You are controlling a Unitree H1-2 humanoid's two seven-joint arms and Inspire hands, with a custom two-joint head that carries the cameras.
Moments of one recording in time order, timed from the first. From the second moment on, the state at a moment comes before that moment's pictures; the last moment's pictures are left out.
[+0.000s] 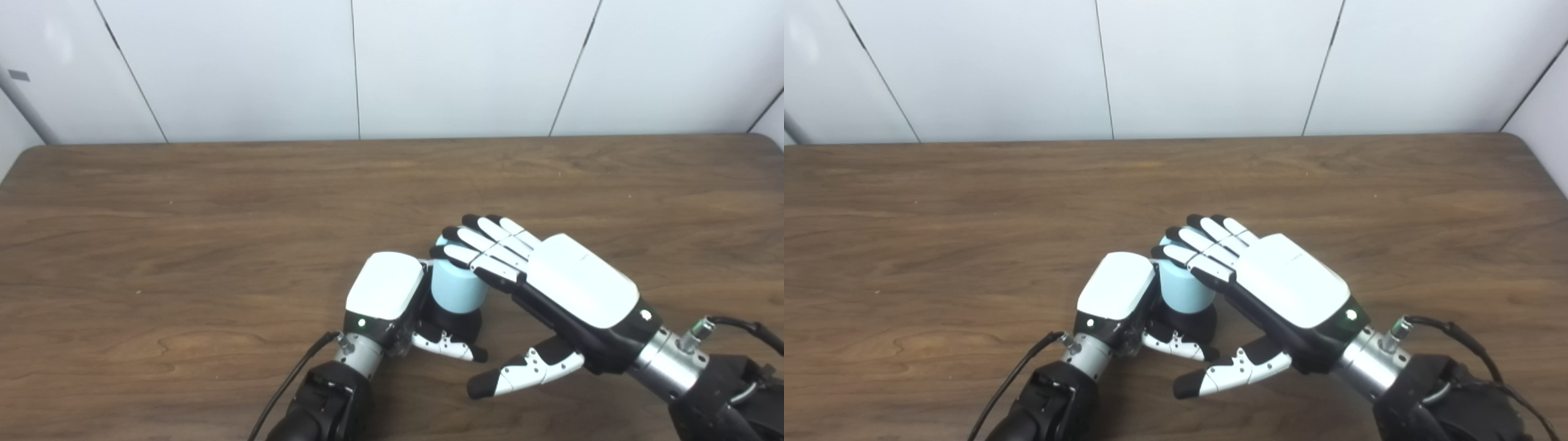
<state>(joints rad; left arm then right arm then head) -0.15 0.10 -0.66 -0.11 1.09 0.23 -0.06 -0.01 -0.37 0.12 -0.91 -0.73 0.06 0.74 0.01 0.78</state>
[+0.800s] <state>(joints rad) -0.15 0.10 -0.65 -0.12 1.10 0.23 -0.10 0.04 -0.38 0.17 -0.85 -0.77 0.00 0.64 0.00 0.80</state>
